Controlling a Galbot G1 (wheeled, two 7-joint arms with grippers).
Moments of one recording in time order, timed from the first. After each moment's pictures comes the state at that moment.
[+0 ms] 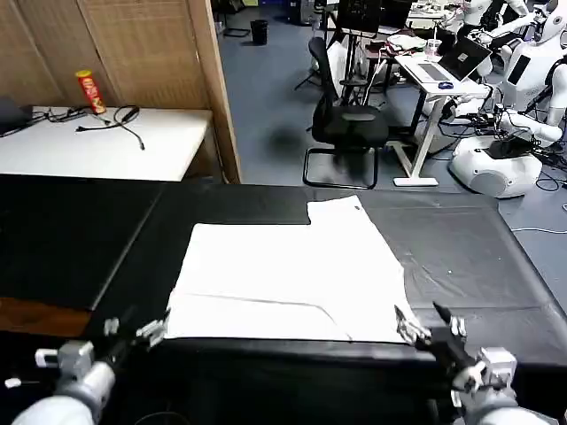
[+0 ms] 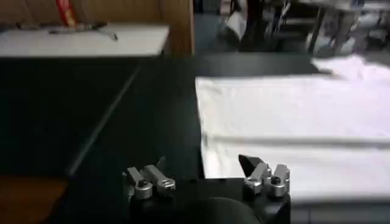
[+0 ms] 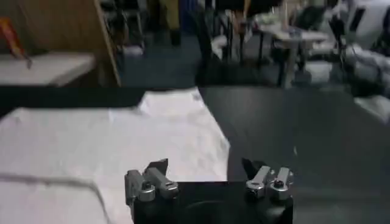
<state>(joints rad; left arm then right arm) 1.53 -1.01 -0.71 -2.19 -0.69 0.50 -0.16 -1.37 1.08 0.61 2.16 0.56 -0.49 0.18</state>
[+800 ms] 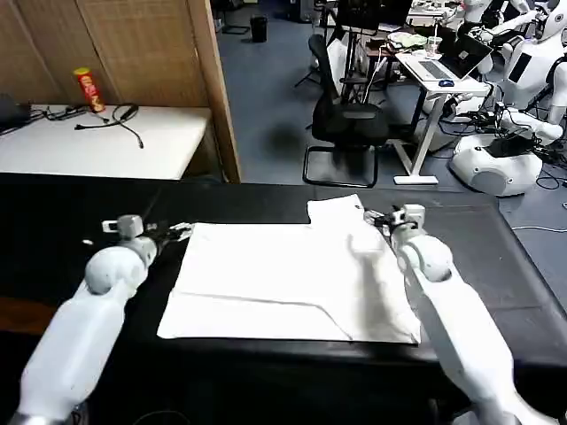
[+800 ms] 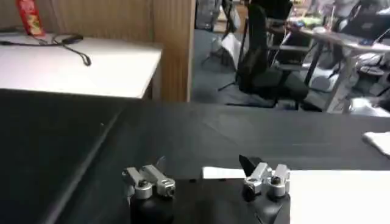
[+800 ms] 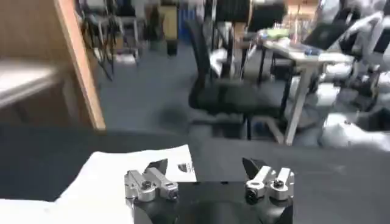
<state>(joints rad) 0.68 -1.02 -0.29 -1.40 -0.71 0.62 -0.08 -0.51 1.25 0.22 1.22 0.48 -0.56 0.16</state>
